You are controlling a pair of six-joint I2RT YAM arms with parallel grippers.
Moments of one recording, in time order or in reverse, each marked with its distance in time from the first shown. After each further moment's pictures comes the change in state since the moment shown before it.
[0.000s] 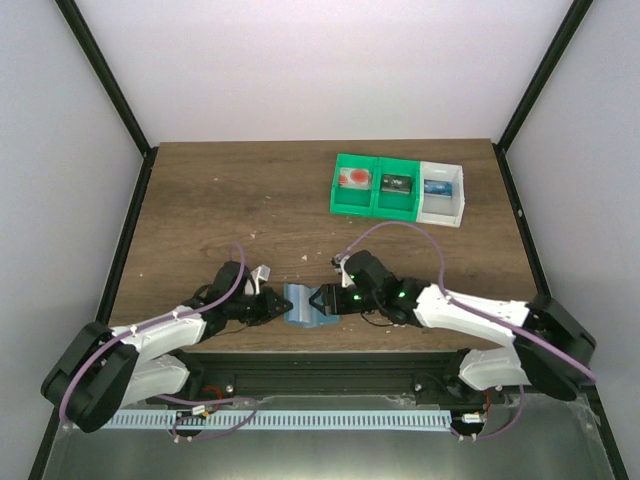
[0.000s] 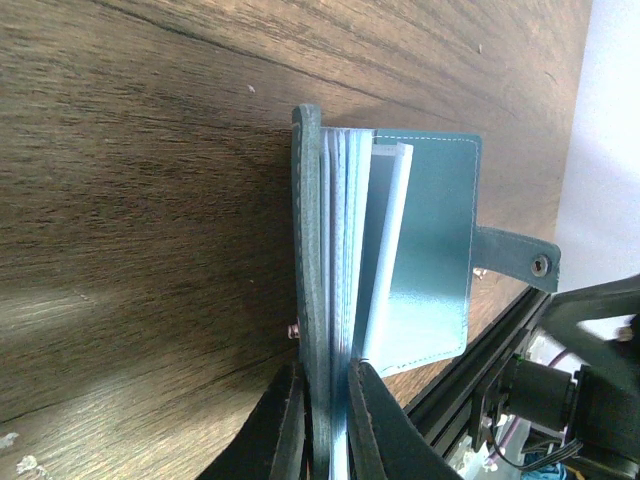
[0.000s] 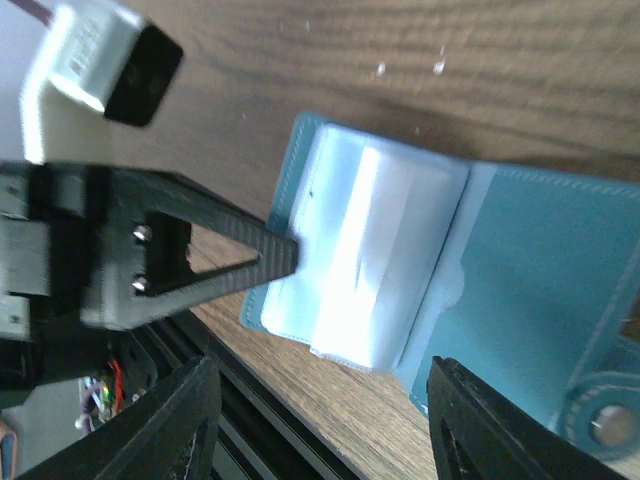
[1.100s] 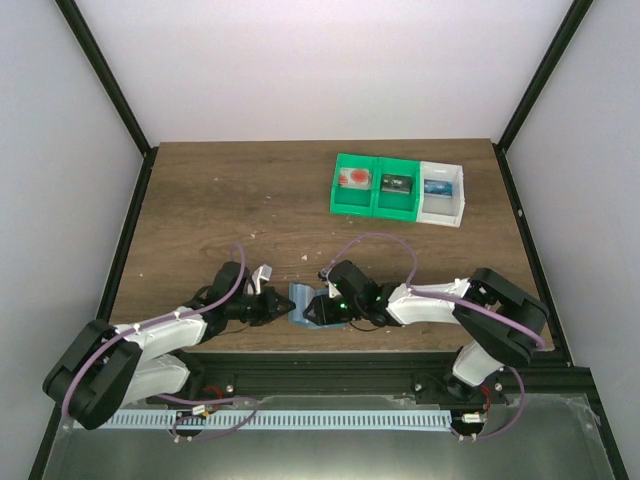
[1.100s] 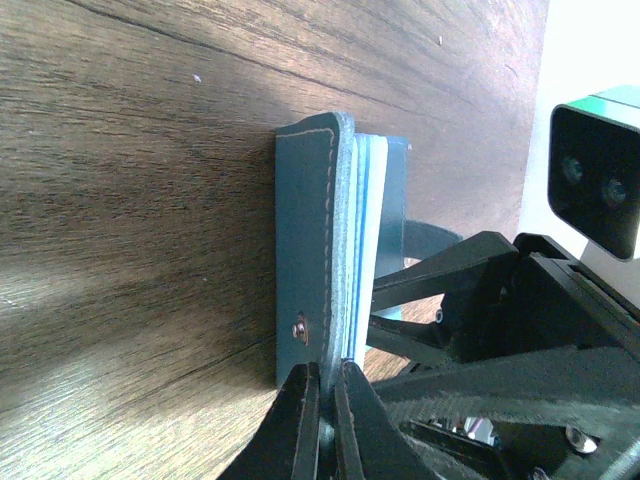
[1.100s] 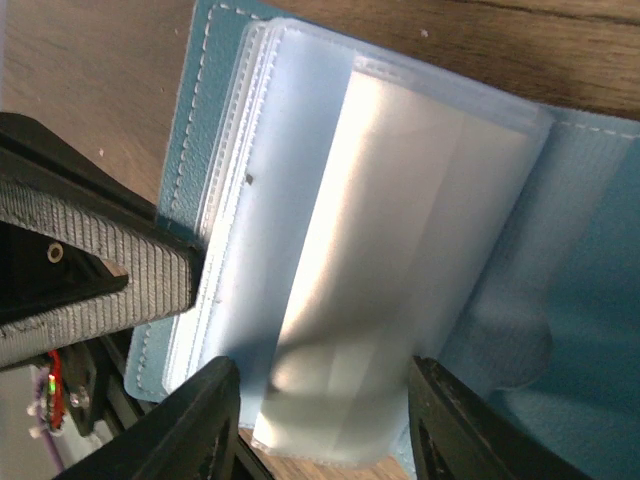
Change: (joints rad) left arm 0.000 0.015 -0.021 0.094 0.053 -0.041; right arm 0.029 0.299 -0.018 0.220 -0.077 0.002
